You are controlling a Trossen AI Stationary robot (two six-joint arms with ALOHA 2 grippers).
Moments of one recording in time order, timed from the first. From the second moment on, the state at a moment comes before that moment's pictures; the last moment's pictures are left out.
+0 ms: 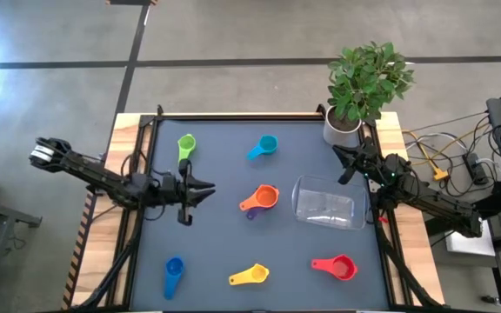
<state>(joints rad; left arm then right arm) -0.32 0.99 0.31 0.94 -0.38 0.07 -0.46 0.04 0.03 0.03 0.13 0.10</state>
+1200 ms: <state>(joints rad) -0.18 1.27 0.59 0.92 -0.45 0.12 -0.46 0.04 0.03 0.25 0.05 0.39</state>
